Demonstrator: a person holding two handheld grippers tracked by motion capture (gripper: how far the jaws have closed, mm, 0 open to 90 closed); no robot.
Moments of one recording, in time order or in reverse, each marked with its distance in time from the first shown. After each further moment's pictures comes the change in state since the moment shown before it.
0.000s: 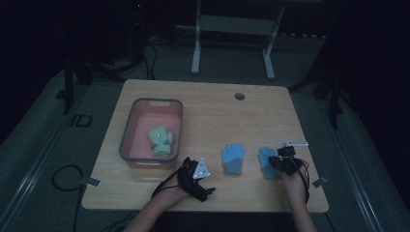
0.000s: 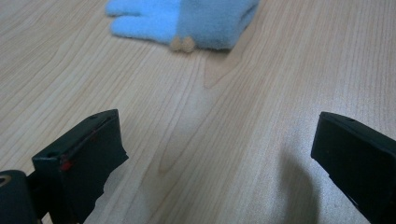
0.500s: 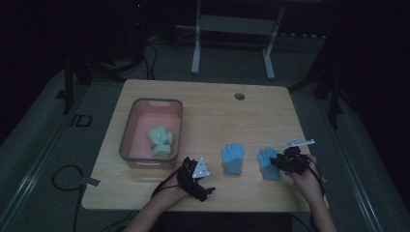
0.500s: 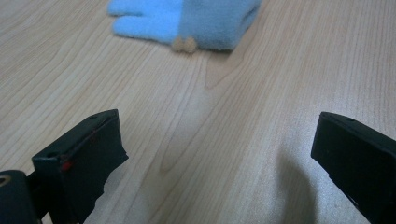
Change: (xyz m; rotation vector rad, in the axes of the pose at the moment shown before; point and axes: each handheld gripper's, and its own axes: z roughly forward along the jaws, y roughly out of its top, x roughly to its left) left arm 0.001 0.000 0.000 -0.002 -0.001 -0.010; right arm -0.027 0.004 -0.013 -0.029 0.152 -0.274
